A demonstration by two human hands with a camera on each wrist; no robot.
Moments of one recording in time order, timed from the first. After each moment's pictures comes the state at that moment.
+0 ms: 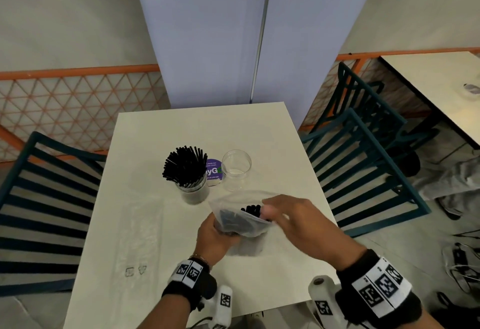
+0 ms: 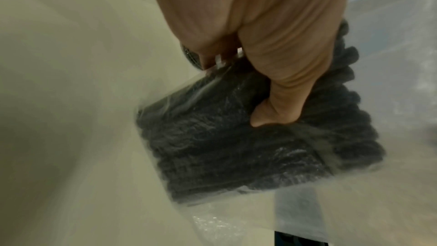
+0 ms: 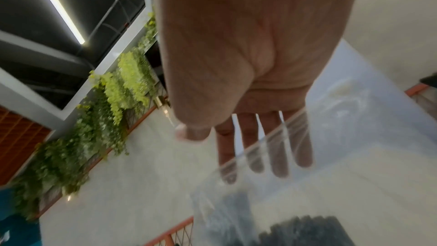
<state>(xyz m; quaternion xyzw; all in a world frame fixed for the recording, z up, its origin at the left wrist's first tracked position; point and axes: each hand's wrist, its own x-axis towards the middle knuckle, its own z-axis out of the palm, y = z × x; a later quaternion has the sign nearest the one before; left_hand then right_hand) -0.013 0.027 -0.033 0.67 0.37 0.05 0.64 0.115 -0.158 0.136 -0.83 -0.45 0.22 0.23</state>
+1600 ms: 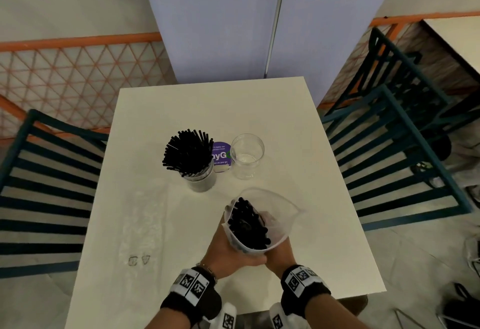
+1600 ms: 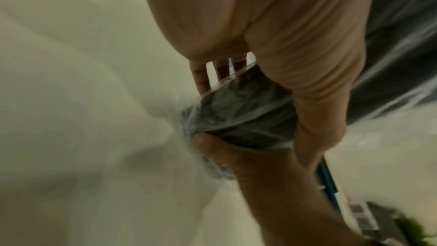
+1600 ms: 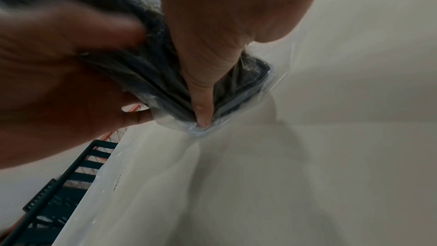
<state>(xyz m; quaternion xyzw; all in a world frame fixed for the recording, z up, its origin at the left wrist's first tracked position) -0.024 0.014 -0.066 0.68 0.30 -0.04 0.67 0.074 -0.120 -0.079 -0.81 -0.21 0.27 0.47</state>
